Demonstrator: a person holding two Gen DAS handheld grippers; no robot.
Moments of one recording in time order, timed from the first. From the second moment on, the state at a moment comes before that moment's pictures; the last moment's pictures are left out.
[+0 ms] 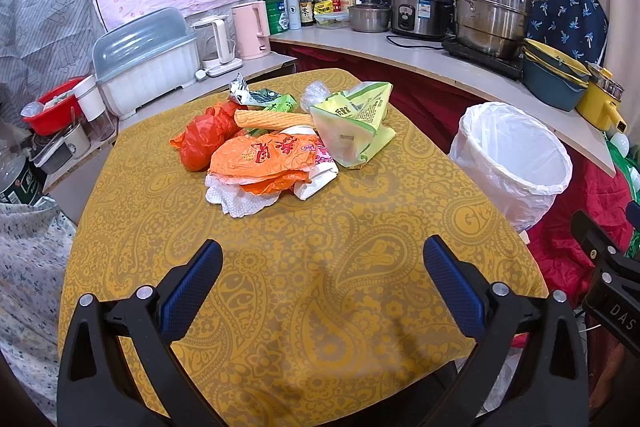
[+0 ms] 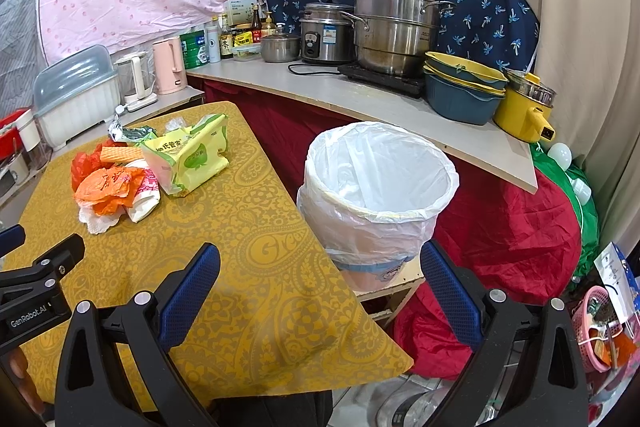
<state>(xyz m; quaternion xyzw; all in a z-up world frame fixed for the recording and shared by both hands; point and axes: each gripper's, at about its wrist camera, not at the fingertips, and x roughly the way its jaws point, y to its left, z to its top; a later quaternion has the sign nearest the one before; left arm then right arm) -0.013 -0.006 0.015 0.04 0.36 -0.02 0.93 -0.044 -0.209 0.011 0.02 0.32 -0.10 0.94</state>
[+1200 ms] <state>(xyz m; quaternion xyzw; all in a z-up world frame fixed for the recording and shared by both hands) -0.006 0.000 0.012 0.03 0.37 -0.03 0.93 -0.036 -0.215 0.017 0.01 0.31 -0.11 0.94</state>
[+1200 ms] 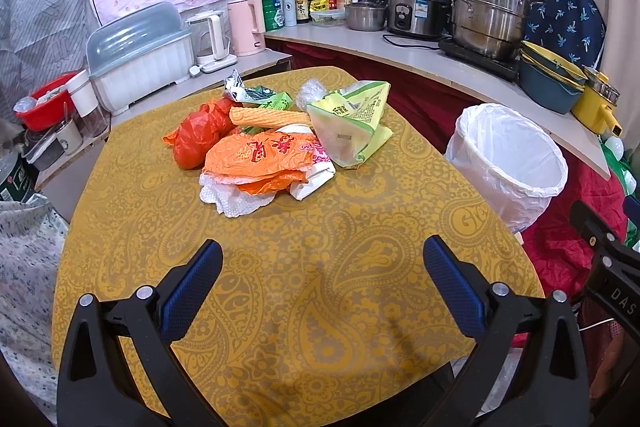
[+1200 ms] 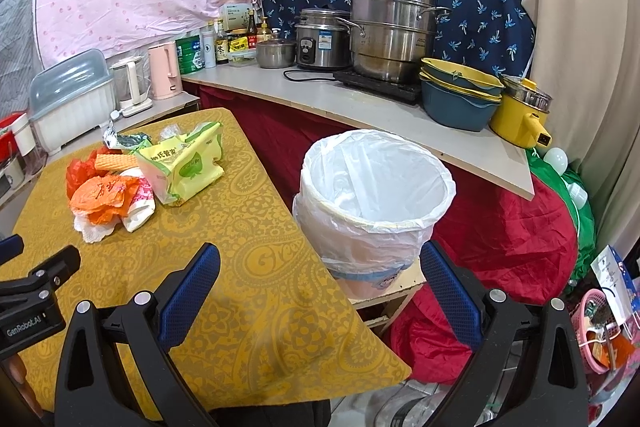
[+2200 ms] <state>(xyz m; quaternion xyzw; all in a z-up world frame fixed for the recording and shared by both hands) 0.113 0.112 -0.039 -0.03 0.40 0.02 0.92 0.194 -0.118 -0.038 0.15 0.36 0.02 0.92</state>
